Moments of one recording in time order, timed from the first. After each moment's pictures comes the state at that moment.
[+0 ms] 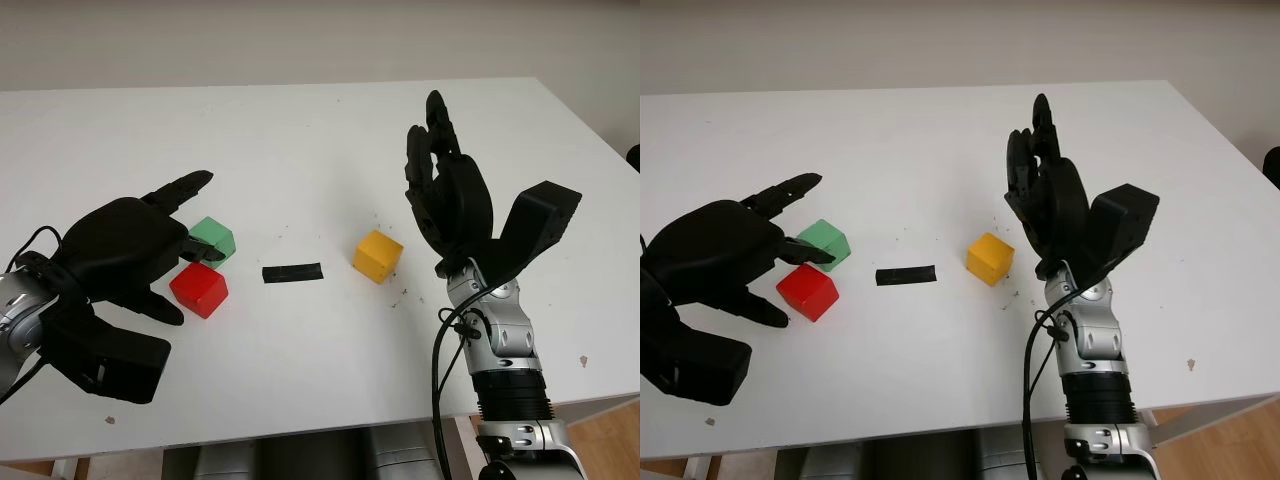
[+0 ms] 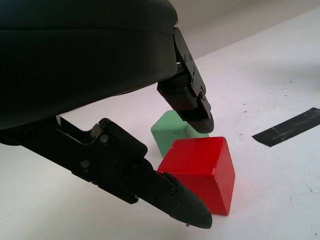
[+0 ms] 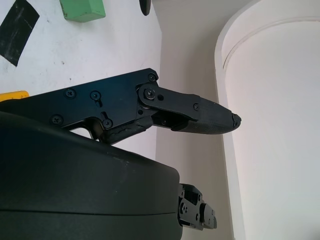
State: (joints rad) left arm -0.18 0.93 0.01 -0.17 0.74 -0.29 -0.38; right arm -0.46 -0.08 -0.13 0.18 0.24 0.05 0.18
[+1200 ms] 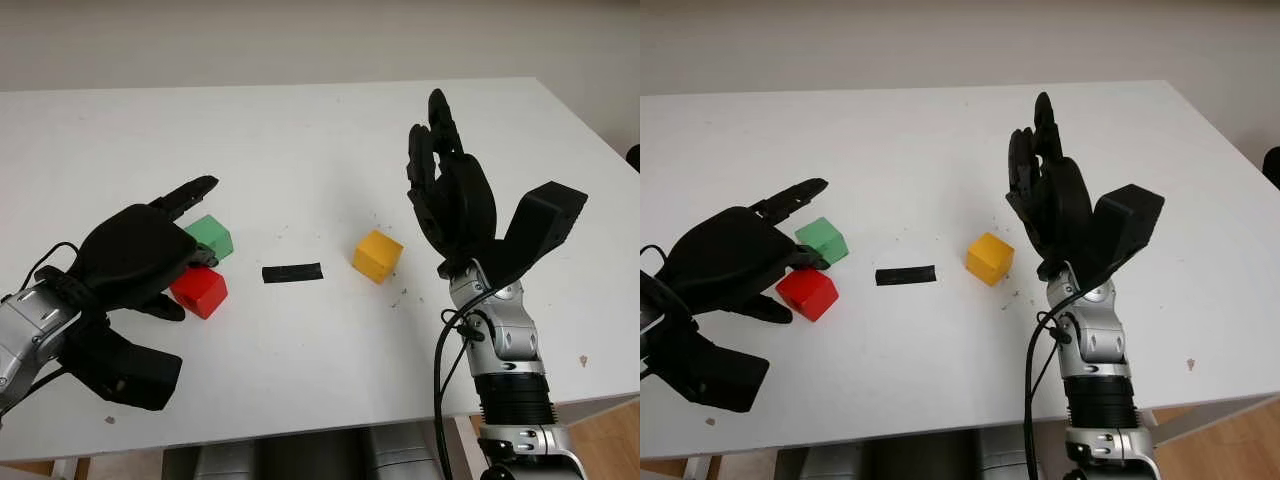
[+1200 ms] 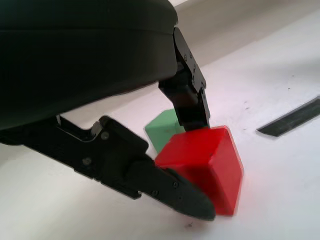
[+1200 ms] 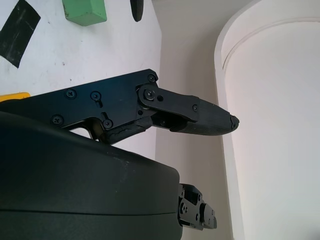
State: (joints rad) left arm -0.18 0.90 -0.06 -0.11 0.84 -0.32 -0.20; right arm -0.45 -0.08 -0.13 0.15 0.24 0.07 0.18
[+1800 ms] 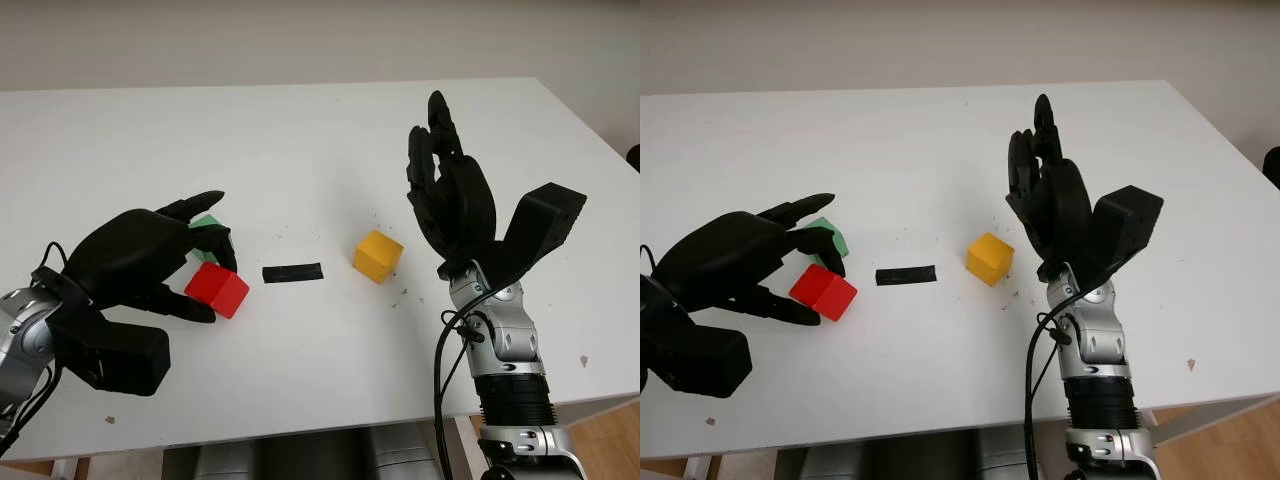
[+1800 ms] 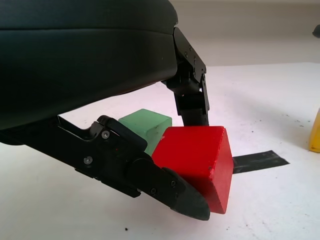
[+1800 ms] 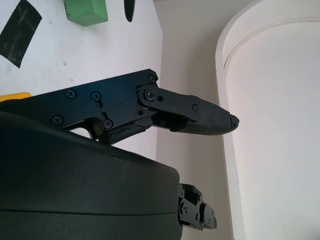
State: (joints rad) left arm -0.18 0.86 -0.03 -0.04 0.51 -0.38 -0.27; right arm -0.45 -0.08 -0.13 0.15 0.23 0.07 0.18
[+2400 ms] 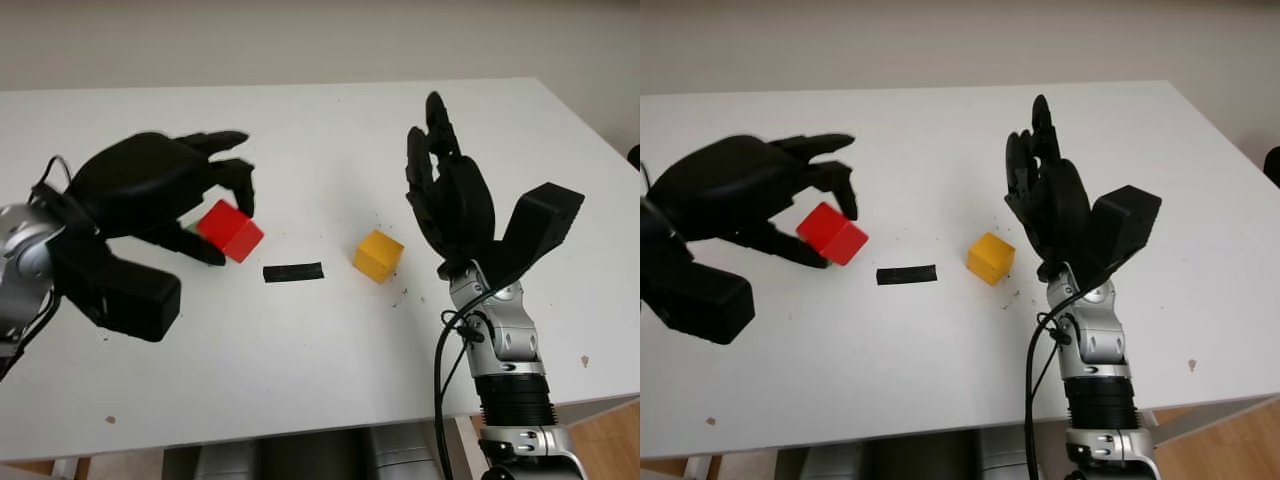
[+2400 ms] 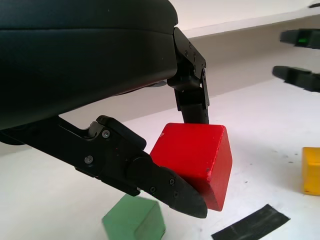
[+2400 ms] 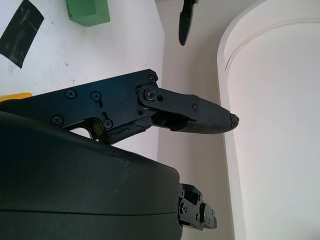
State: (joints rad) left arm -0.58 0.85 -0.12 -0.01 0.57 -0.38 -0.47; right arm -0.44 -0.08 -0.12 0.15 0.23 0.07 0.18
